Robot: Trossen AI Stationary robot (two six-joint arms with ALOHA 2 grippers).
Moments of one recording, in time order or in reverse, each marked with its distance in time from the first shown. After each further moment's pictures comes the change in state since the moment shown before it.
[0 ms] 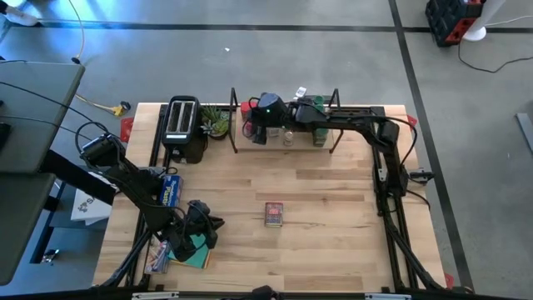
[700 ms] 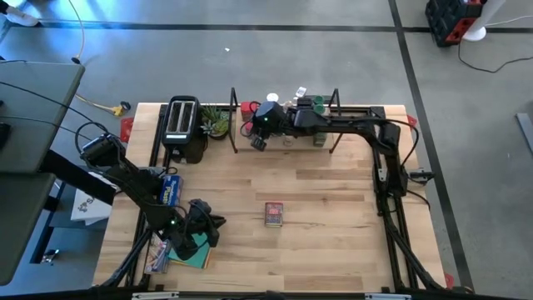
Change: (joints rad) left arm 0.021 0.000 0.000 0.019 -0.008 0.008; right arm 0.038 -0.008 0.000 -0.176 0.083 0.382
